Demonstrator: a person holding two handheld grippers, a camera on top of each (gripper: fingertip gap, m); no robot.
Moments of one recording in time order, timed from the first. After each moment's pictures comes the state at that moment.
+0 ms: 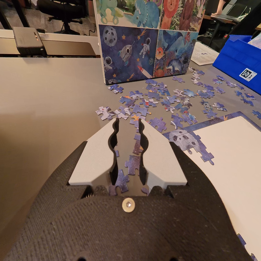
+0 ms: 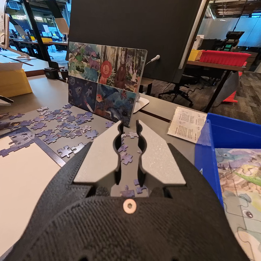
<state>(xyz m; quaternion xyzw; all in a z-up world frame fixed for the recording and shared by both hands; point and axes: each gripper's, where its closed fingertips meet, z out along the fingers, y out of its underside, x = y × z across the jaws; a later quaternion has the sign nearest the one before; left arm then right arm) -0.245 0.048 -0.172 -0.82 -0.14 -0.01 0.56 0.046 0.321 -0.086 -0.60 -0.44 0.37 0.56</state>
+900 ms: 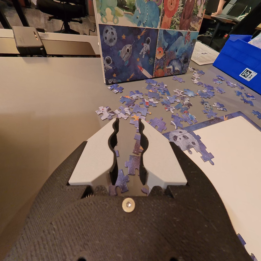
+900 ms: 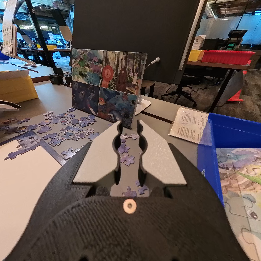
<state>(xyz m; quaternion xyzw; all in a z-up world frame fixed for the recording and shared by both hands) -0.245 0.048 -0.173 -0.82 -0.14 -0.01 0.56 0.049 0.321 -0.082 -0.60 -0.43 0.39 0.55</state>
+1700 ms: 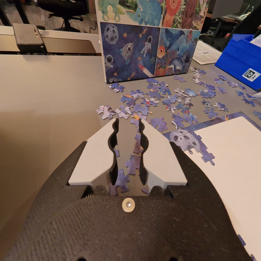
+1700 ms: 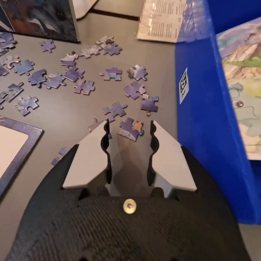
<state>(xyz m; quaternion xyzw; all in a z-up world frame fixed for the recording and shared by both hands) -0.246 0.049 -0.174 -0.82 -0.14 -0.01 0.56 0.118 0.351 -0.215 -0.80 -0.40 0.20 0.40</state>
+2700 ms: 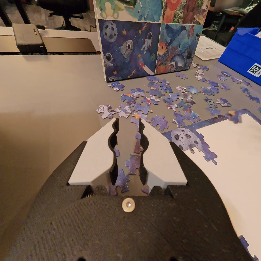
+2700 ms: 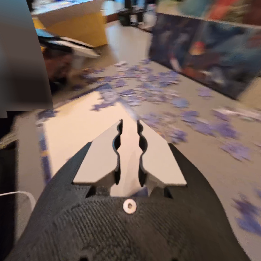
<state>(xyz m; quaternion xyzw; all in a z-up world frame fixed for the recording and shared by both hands) -0.245 0.050 -0.176 -0.82 -0.14 0.00 0.55 -0.004 0.140 -0.157 -0.58 -0.61 0.45 0.32</state>
